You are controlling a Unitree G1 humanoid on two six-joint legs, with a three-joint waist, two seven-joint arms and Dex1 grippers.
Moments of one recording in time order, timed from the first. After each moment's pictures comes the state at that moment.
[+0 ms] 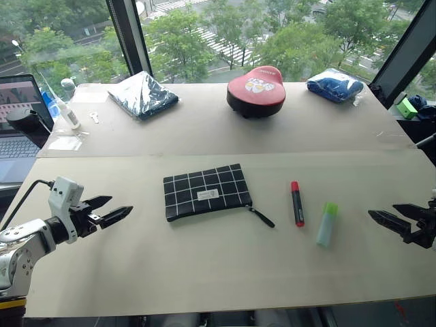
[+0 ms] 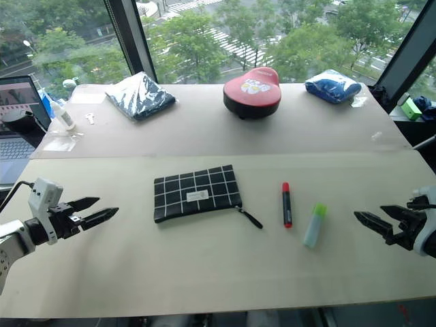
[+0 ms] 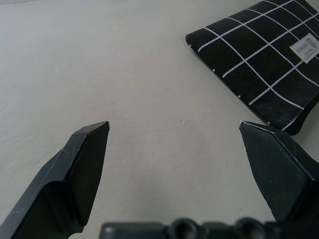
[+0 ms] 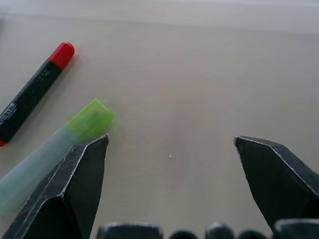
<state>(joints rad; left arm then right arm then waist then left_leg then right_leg) 0.02 0.82 0.41 -0.10 -0.59 0.68 -0.86 0.11 -0.93 -0.60 0.03 0.53 0.65 0.91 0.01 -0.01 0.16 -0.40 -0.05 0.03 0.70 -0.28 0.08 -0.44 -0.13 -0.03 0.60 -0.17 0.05</state>
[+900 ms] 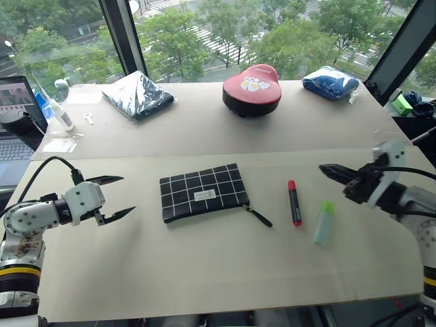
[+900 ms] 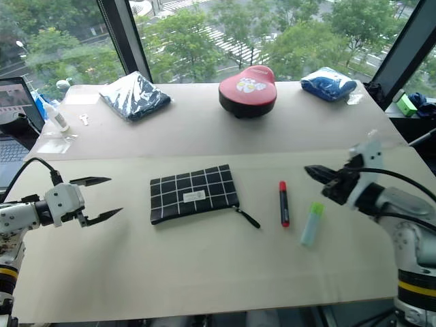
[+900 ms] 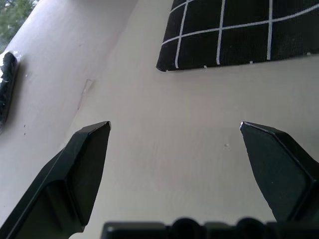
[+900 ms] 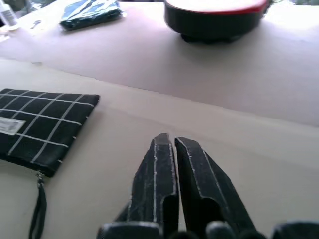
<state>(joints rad) -0.24 0.85 0.16 0.53 -0.12 -0.57 -1.13 -0.26 -0.72 -0.27 -0.23 0.60 0.73 0.75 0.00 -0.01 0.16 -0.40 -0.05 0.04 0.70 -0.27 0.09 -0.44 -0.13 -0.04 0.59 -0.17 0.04</state>
